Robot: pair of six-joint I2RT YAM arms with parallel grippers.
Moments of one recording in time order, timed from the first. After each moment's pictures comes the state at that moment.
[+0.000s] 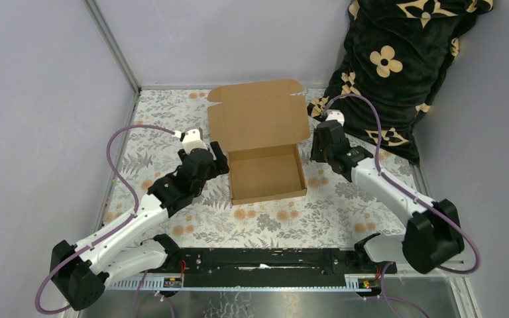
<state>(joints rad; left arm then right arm) -0.69 0.98 0.75 -0.34 -0.52 -0.64 0.42 1.36 0.93 -0.36 0.29 0.41</state>
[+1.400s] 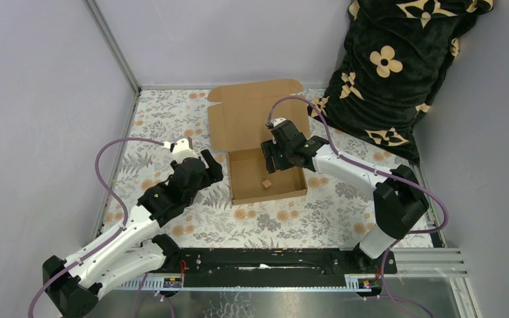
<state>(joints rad) -0.71 0.83 0.68 -0.44 -0.50 -0.77 0.73 1.65 1.20 -0.47 0.07 0.32</state>
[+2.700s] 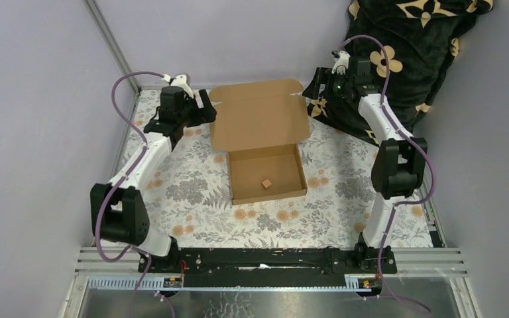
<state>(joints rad) -0.13 1.47 1.19 -0.20 0.07 -0.35 0.09 1.93 1.70 -0.35 -0.51 0.21</state>
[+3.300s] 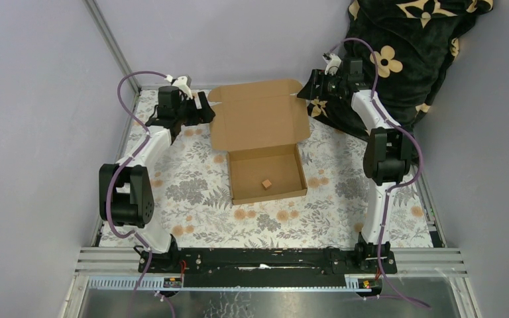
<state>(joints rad) -0.04 1.65 1.21 -0.10 0.25 -0.25 0.08 2.17 1.89 -0.34 -0.70 0.18</state>
